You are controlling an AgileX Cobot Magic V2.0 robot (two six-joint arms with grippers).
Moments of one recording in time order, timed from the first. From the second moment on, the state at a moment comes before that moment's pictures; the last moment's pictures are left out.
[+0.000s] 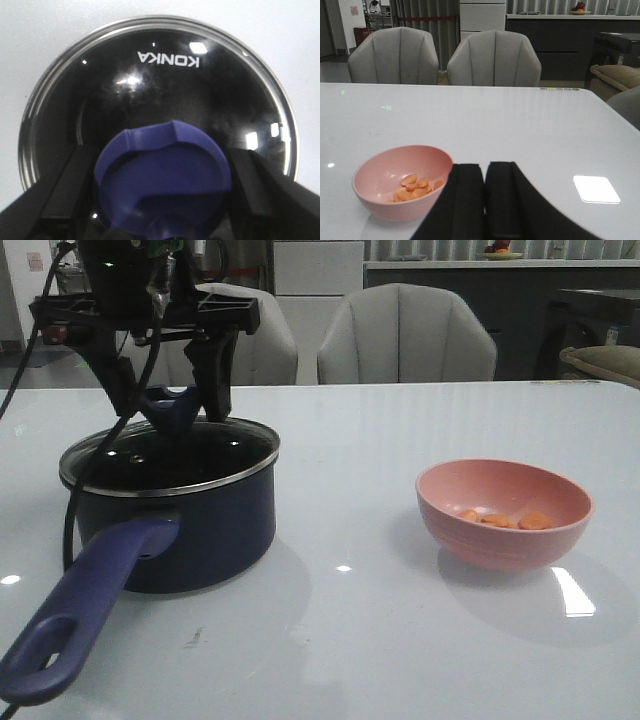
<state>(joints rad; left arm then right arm) -0.50 1.88 -1.63 0.07 1.09 -0.37 0.10 -0.01 0.03 -0.02 0.03 0.08</state>
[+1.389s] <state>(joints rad) 0.21 1.55 -1.13 -0.09 0.84 0.01 0.10 -0.01 0.03 -0.02 0.03 0.08</state>
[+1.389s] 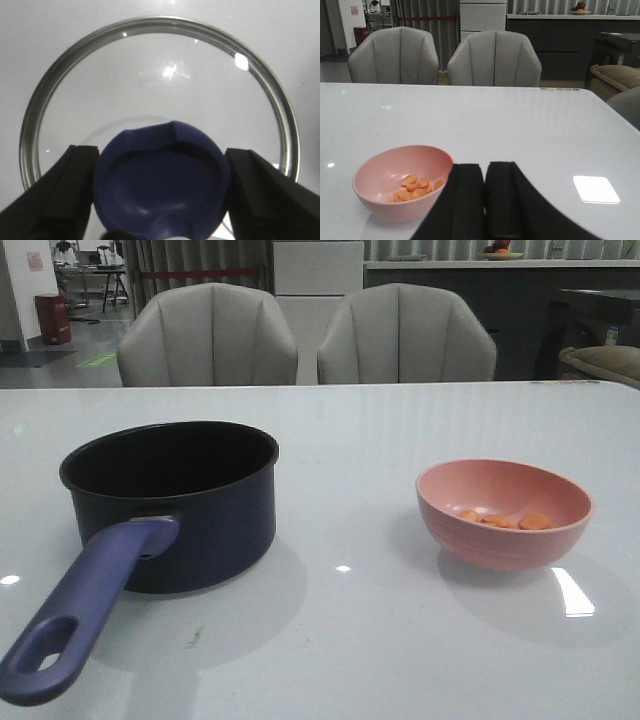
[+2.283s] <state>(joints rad) 0.23 1.75 -1.07 -0.12 0.71 0.04 0.10 -0.01 0.03 -0.02 0.03 0.08</state>
